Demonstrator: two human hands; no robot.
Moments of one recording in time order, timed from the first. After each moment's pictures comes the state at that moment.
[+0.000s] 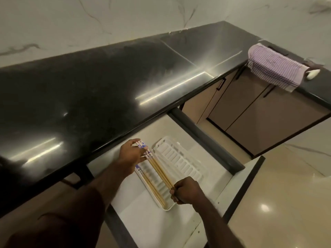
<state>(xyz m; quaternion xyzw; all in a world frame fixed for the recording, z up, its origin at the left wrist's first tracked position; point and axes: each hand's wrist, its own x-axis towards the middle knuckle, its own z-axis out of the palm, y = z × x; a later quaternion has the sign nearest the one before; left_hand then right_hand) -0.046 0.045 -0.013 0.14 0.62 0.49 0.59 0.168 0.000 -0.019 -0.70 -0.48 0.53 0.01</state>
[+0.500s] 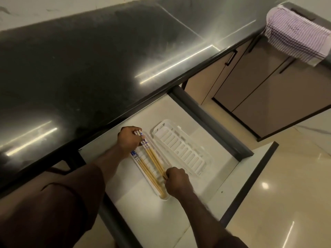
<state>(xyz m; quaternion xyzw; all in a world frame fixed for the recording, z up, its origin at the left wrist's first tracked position) -0.048 0.080 -0.079 0.32 0.75 0.34 0.47 0.146 0.003 -0.082 -0.65 -0.67 0.34 -0.09</state>
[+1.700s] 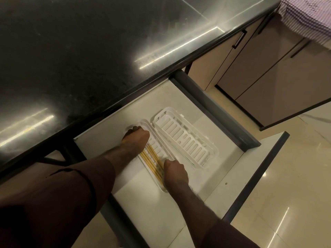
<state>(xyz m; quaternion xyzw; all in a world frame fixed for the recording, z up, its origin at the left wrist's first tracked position) -0.031 0.074 -0.116 0.73 0.64 -0.18 0.17 0.131 -0.001 -0.099 -0.64 -0.71 0.30 -0.09</state>
